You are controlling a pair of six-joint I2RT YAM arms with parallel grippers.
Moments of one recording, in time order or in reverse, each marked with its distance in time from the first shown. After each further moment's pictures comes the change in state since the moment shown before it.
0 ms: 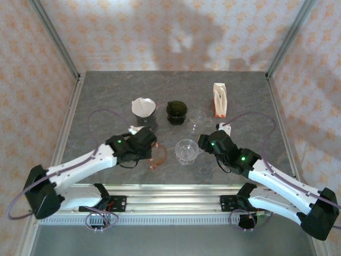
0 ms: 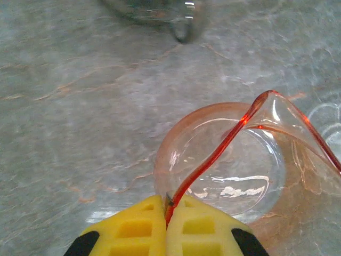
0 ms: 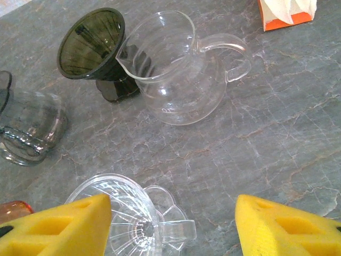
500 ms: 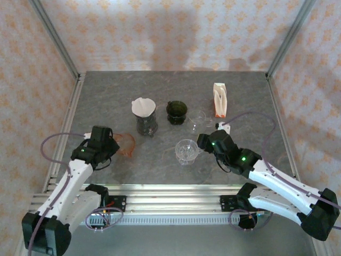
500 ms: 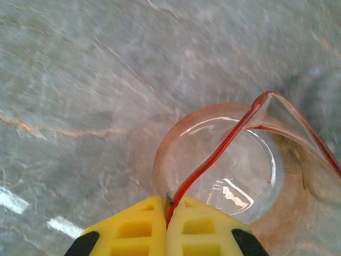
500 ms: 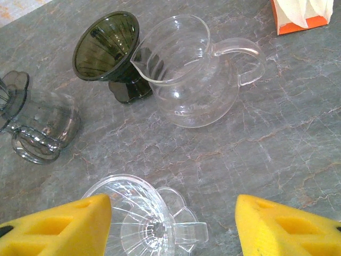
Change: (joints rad) left arm 0.618 -0.391 -0.285 0.054 0.145 -0.026; right arm 0.001 -0.006 0.000 0.031 -0.022 -0.014
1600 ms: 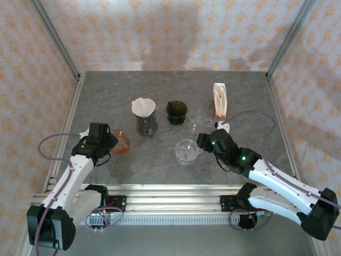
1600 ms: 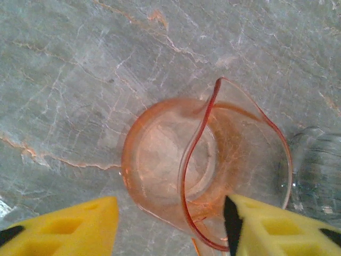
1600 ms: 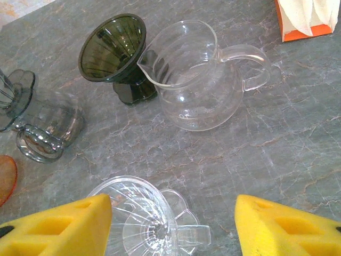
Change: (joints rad) left arm 0.151 0.100 -0.013 0.131 -0.034 -0.079; right arm 0.000 0.005 0.014 0.000 -0.005 -0.027
